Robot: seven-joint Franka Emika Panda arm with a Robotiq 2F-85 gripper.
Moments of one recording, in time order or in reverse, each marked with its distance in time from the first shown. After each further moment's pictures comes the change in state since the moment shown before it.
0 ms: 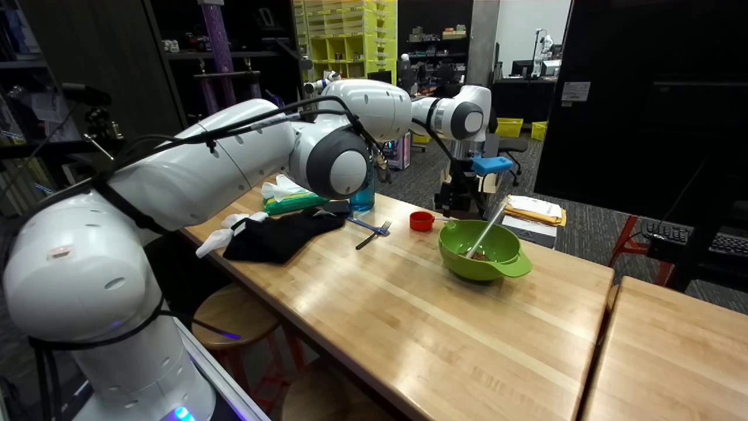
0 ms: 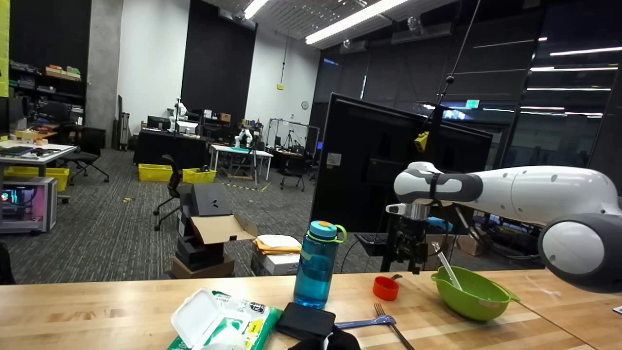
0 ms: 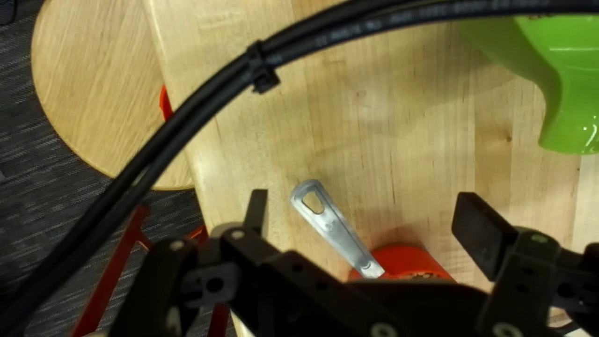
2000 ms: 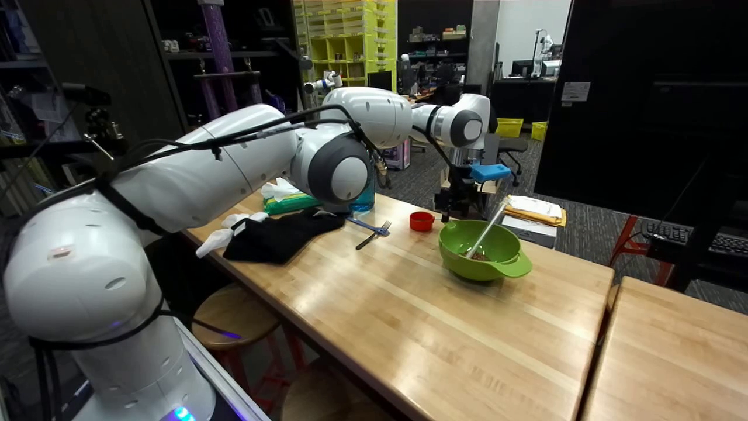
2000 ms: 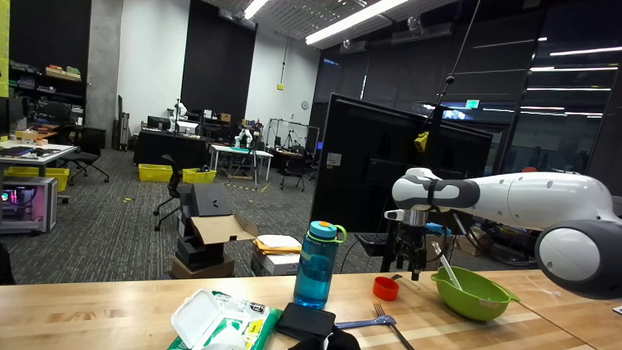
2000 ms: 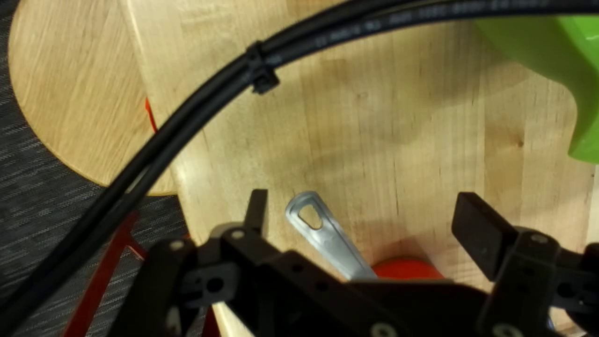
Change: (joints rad) arm 0.001 0.030 0.001 0.010 0.000 0.000 0.002
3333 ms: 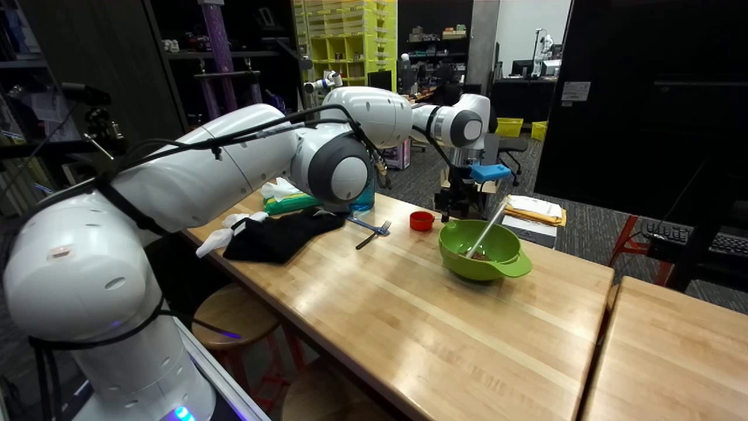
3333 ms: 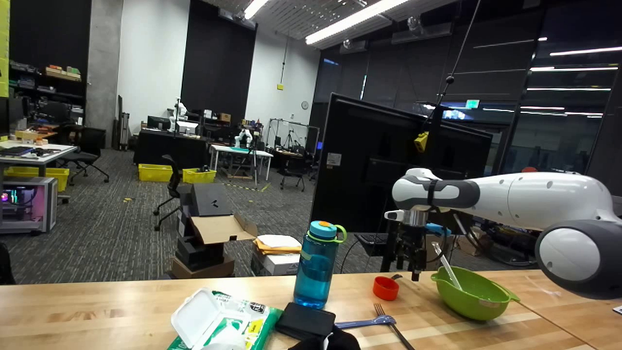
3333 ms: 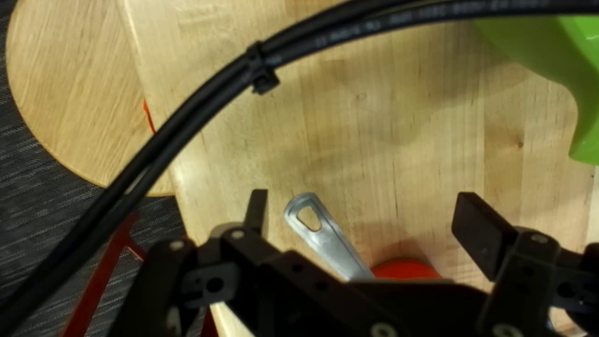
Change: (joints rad) arm 0.000 0.001 0.000 -0.003 0.000 0.000 0.000
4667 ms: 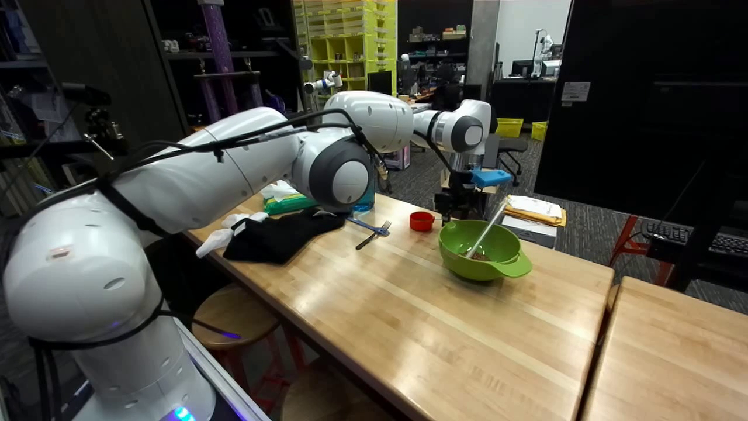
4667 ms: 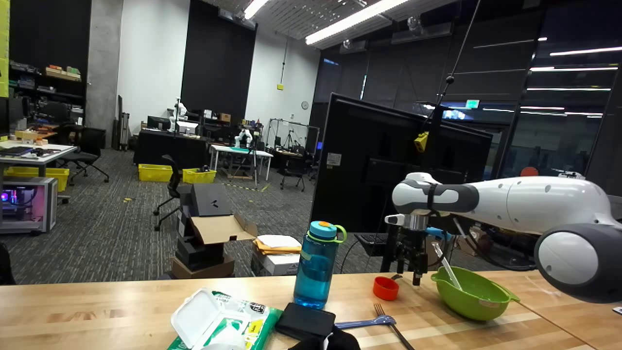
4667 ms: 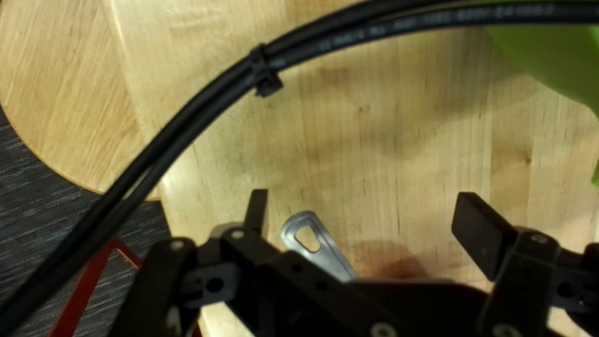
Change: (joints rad) arm -0.005 0.017 -0.001 0.000 -0.001 0.004 -0.026
